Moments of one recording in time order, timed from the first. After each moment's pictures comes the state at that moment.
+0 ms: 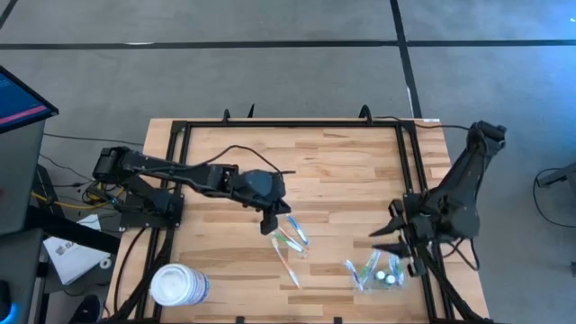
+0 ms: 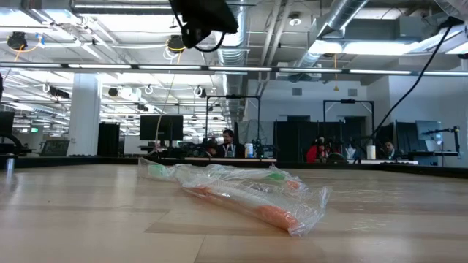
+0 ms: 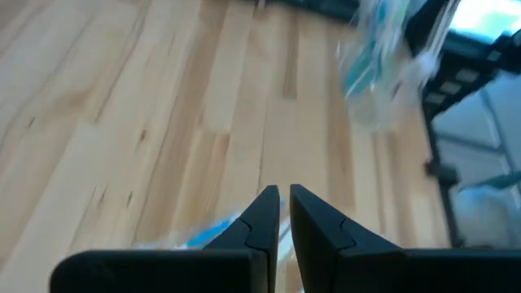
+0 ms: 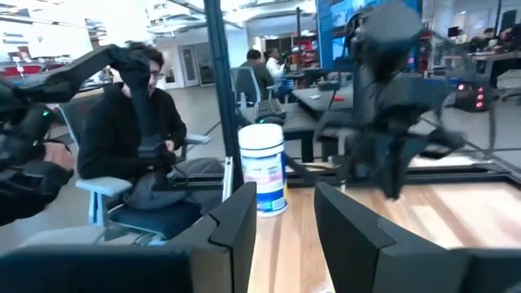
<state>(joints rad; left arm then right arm) -0.12 1.51 1.21 -0.39 -0.02 -0.33 1.01 0.85 0.59 0.32 0.86 0.08</state>
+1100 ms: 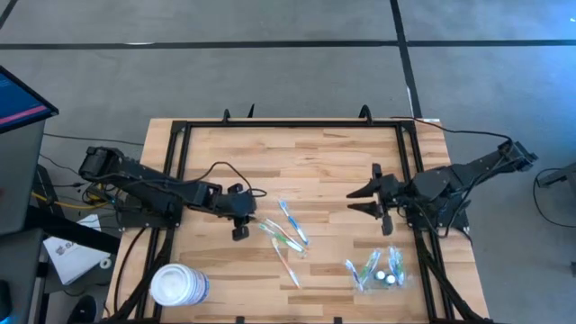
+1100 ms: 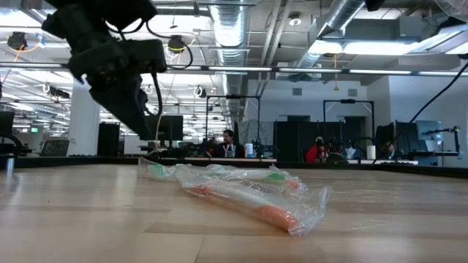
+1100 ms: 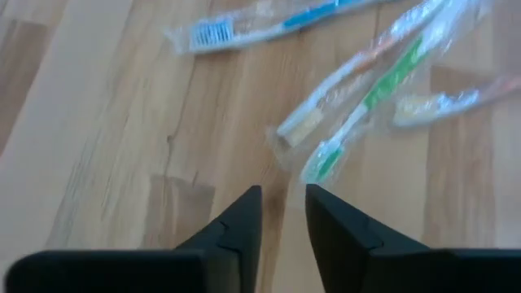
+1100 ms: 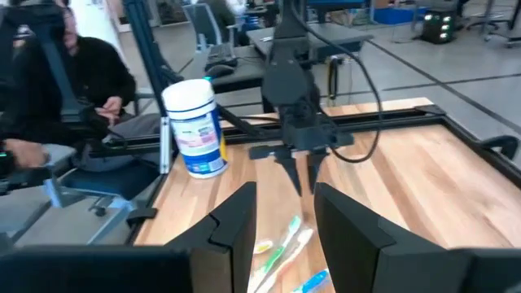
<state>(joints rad) -0.18 1.37 0.65 -0.26 -0.18 -0.33 0.41 0.80 0.74 -0.14 0.34 0.20</state>
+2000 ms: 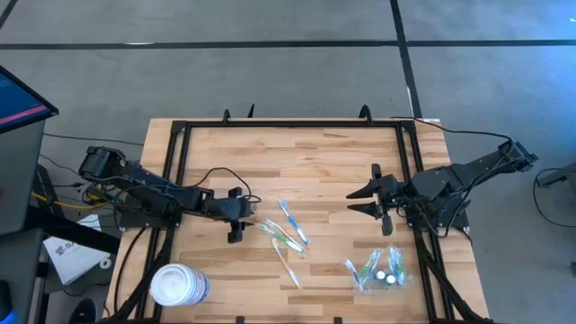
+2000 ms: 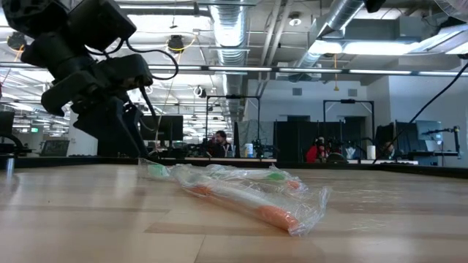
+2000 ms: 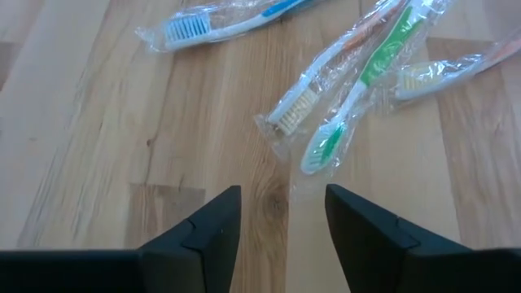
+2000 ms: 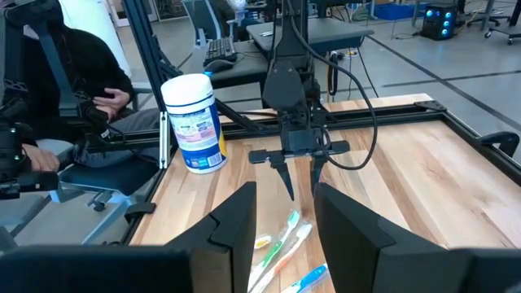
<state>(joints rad) -0.20 1.37 0.44 0.09 -0.19 -0.22 0.40 0.80 0.74 -0.15 0.34 0.20</state>
